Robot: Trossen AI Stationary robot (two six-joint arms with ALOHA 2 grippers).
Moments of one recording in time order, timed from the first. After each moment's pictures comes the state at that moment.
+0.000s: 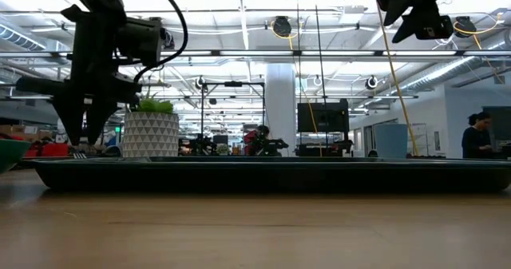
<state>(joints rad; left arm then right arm) 0.26 1.33 0.76 -1.04 -0.13 0.55 -0.20 0.93 1.03 -1.00 -0.18 0.83</state>
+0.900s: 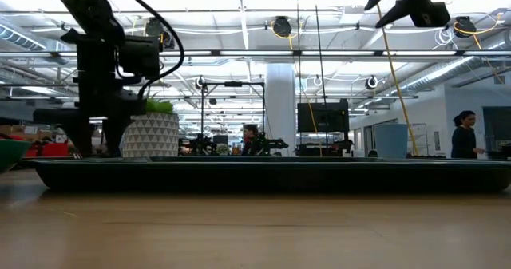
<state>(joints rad) 0.37 1.34 0.63 -0.77 -0.20 0.70 0.03 0.94 1.03 -0.85 0.11 1.09</state>
